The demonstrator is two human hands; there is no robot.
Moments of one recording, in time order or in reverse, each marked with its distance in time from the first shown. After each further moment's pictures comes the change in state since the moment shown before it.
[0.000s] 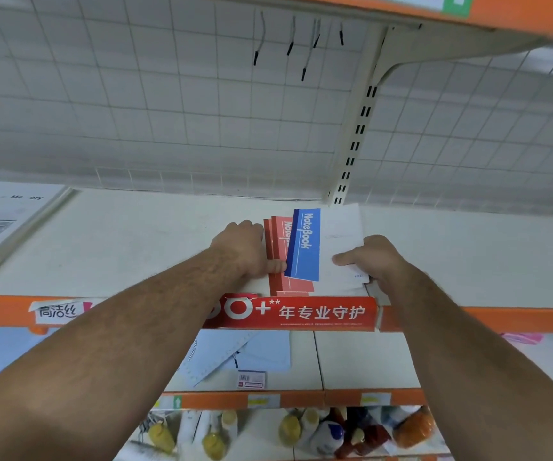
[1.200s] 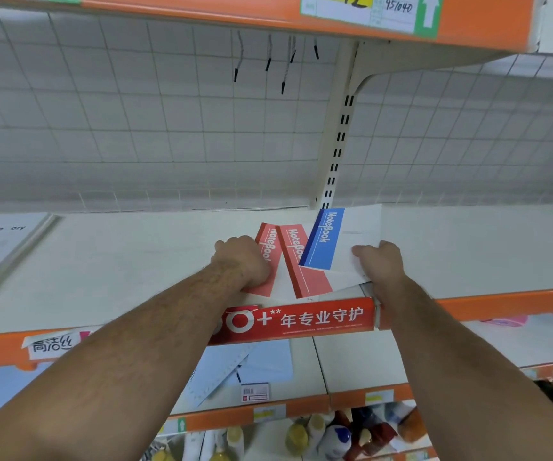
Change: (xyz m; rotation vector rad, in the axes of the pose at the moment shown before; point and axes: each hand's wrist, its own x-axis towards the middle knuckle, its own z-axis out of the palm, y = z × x) left_hand -0.001 0.012 -0.009 0.017 -0.048 -0.092; right_hand 0.000 0.018 0.001 0.382 0.356 0.018
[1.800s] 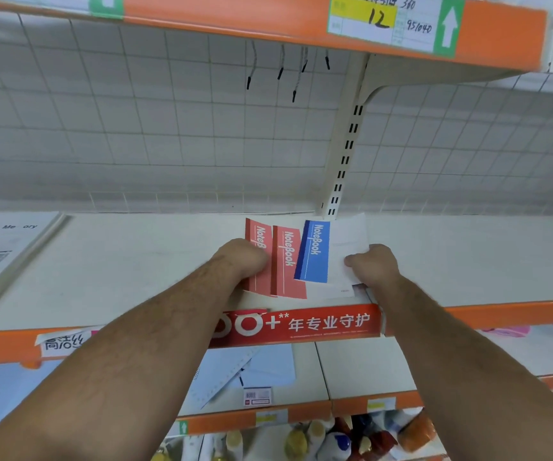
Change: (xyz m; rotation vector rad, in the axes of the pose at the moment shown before) left_hand 0.002 -0.020 -0.011 -0.635 -0.127 -0.121; right_hand -0.009 -0.014 0.012 -0.357 -0.062 -0.051
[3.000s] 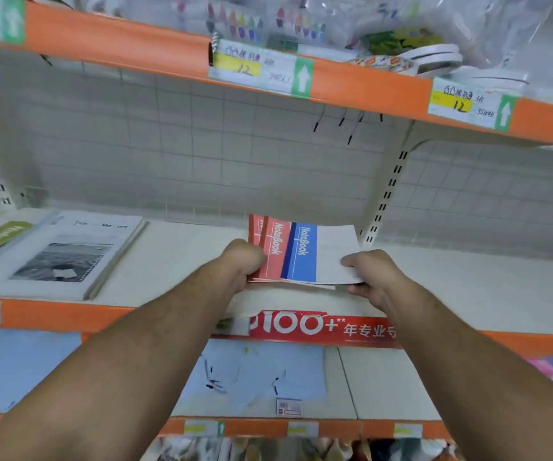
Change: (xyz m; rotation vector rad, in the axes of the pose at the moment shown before) left_hand -0.054 -0.064 -0.091 -0.612 0.056 0.002; right_hand -0.115 -0.086 0.048 0.297 -0.187 0.008
